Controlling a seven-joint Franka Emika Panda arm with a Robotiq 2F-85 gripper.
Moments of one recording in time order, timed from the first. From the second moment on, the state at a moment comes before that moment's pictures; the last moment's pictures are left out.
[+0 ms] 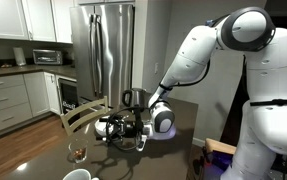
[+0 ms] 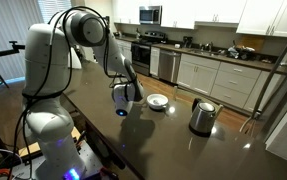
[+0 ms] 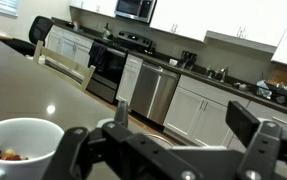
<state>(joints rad) 0.10 0.30 0.04 -2.53 2.61 1.74 -0.12</state>
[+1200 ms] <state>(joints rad) 0.01 0.45 0.21 -2.34 2.61 1.97 0.03</state>
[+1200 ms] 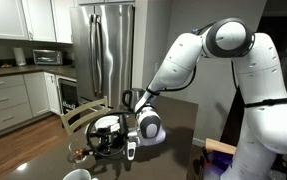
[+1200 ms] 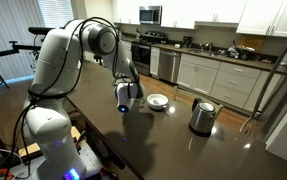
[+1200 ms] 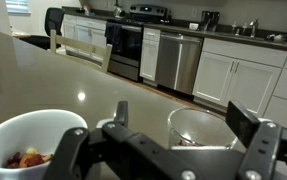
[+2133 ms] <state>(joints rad) 0.01 0.46 0.22 -2.24 2.61 2.18 0.03</state>
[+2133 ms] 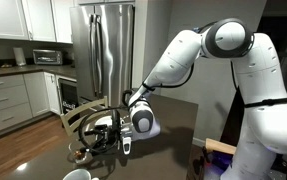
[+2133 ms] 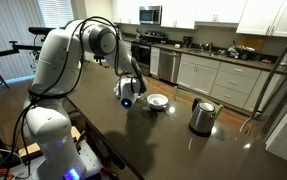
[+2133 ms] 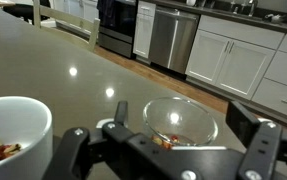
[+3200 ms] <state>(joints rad) 0.01 0.59 0.21 -2.12 2.61 2.18 0.05</state>
